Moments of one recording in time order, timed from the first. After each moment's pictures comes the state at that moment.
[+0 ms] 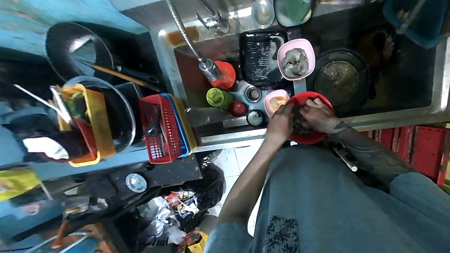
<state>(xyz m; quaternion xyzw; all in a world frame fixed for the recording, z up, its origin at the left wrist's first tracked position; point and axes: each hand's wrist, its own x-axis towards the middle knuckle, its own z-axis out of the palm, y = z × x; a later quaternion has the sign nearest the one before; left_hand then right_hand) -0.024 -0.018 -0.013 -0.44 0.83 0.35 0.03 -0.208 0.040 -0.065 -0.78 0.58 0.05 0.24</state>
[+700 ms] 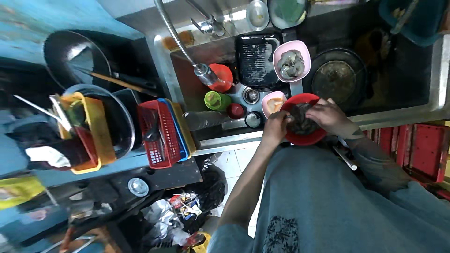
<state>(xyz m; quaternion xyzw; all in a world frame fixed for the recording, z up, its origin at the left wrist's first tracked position) -0.011 -0.021 -0.024 -0.42 0.82 0.40 -0.02 -0.244 0.063 -0.042 -0.71 0.63 -0.14 0.28</state>
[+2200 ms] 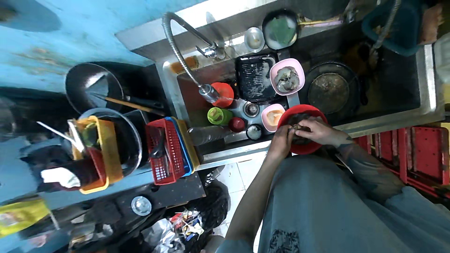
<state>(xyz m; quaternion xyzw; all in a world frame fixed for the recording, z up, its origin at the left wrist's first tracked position) -0.014 0.006 -0.036 -0.42 0.80 0.43 -0.03 -0.222 0.071 -0.051 -0.61 0.64 -0.21 0.42</state>
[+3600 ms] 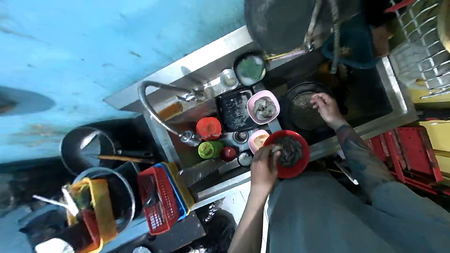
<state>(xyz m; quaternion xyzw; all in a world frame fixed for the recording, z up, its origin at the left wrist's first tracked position) -0.055 -0.012 0.043 -0.44 0.83 0.34 -0.06 -0.374 0.032 -0.082 -0.25 0.75 -0.47 0.38</state>
